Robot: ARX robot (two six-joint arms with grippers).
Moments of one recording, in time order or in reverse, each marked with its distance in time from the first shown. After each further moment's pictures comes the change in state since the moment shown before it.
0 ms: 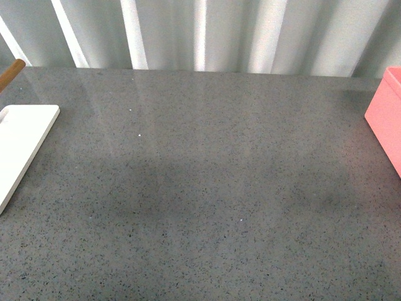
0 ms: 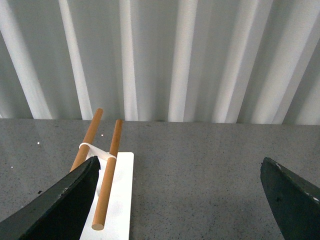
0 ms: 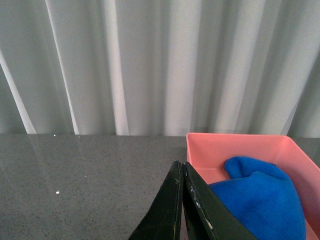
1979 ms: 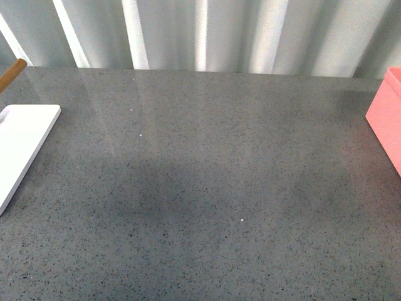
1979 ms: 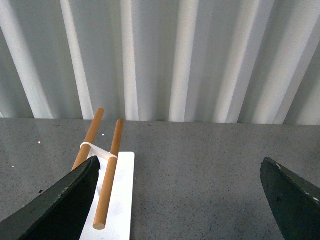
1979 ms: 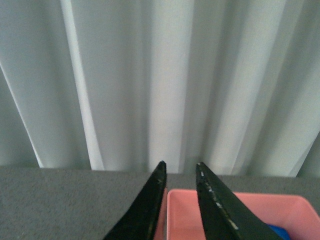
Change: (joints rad) left arm 0.000 0.000 0.000 0.000 0.000 0.000; right arm -0.190 1.143 0.448 0.684 -0.195 -0.012
